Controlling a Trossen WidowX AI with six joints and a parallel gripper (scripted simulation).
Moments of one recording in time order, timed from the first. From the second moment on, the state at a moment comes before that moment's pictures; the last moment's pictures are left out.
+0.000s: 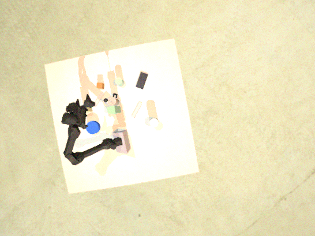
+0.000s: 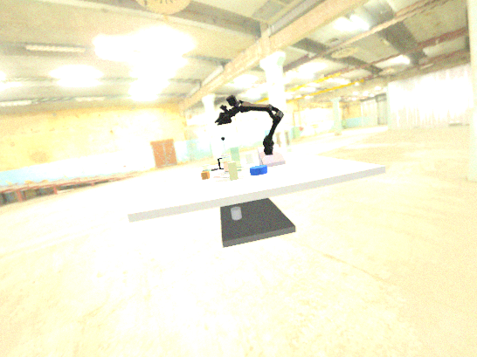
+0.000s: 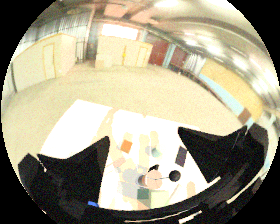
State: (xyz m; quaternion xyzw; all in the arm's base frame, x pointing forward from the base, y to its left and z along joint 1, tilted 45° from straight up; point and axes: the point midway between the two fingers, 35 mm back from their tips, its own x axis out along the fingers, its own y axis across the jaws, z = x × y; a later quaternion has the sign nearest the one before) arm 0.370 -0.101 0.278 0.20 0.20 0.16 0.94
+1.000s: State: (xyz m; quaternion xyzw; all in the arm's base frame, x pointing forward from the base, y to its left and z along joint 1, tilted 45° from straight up) arm 0.312 -0.123 0.140 0.35 0.25 0.13 0.89
